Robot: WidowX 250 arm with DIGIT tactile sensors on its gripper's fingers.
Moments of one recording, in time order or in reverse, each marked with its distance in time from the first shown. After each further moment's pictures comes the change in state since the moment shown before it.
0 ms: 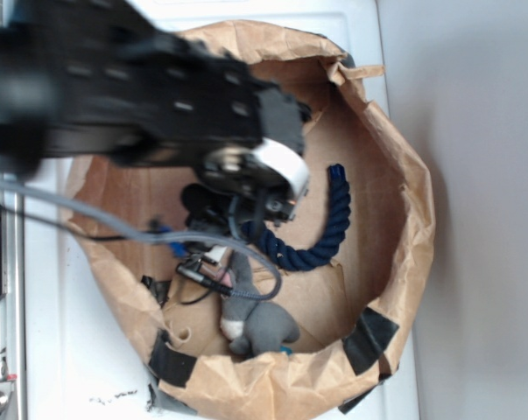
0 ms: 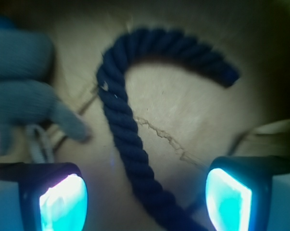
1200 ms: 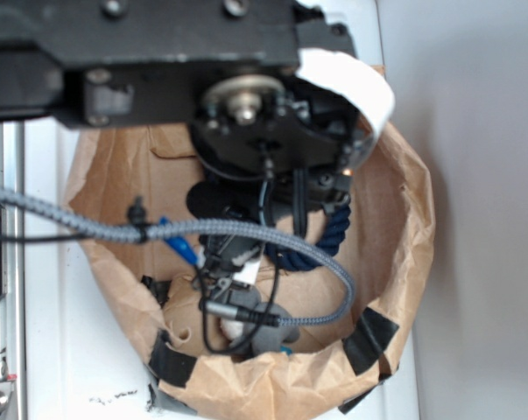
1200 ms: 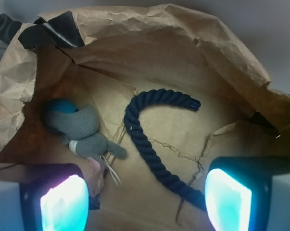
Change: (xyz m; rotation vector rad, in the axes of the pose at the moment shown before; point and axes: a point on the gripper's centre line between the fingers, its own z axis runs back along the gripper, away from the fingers) arm 0.015 -0.014 0.105 -0.018 -0.093 0.220
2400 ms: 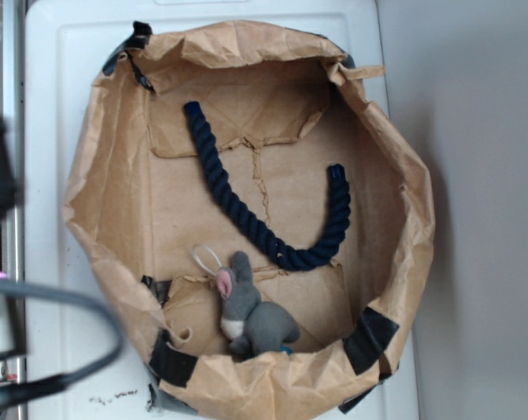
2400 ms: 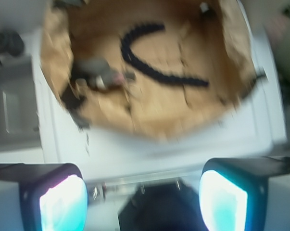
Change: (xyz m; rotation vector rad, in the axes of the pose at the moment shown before) arm -0.070 -0.046 0.079 0.006 0.049 0.451
